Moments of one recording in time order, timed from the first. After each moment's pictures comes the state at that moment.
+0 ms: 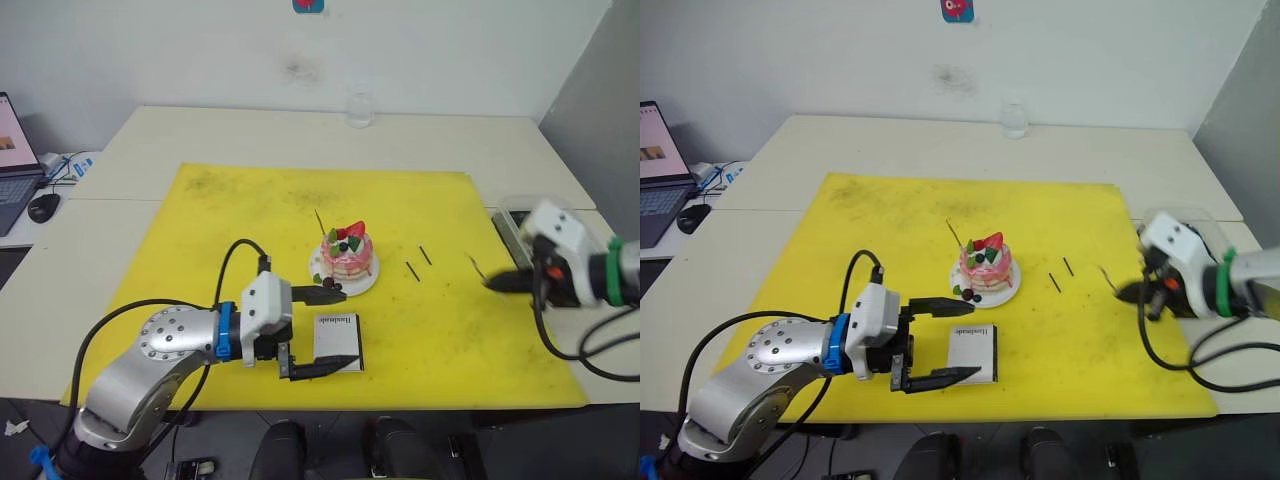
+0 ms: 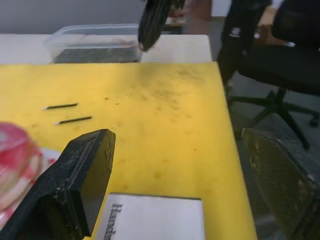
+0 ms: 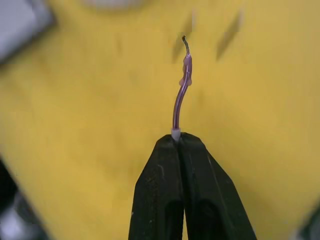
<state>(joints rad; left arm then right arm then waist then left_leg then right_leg) -0.08 0.71 -0.04 -0.63 -0.61 0.50 -0.93 -0.46 -1.04 -0.14 -0.47 0.66 1.18 0.90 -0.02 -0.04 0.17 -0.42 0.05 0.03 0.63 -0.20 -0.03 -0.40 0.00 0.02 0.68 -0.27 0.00</state>
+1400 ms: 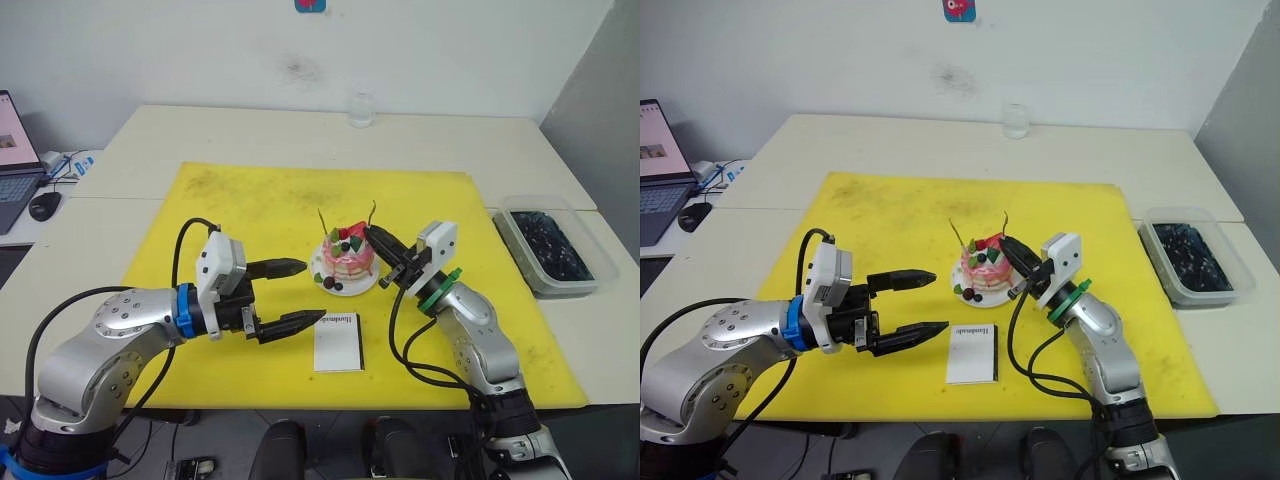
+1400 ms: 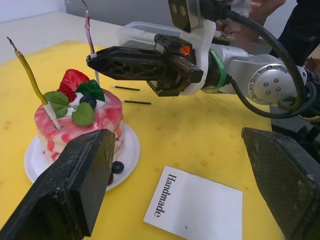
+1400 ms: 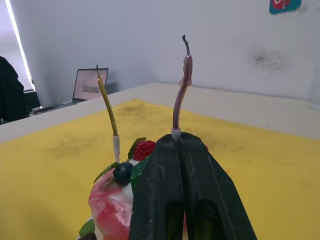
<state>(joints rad) -0.14 0.76 0.11 -0.54 -0.75 0.62 -0.91 -0.29 -0.13 0.10 -0.12 0.29 0.09 0.54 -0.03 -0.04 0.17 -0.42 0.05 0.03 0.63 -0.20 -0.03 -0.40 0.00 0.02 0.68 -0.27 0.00</state>
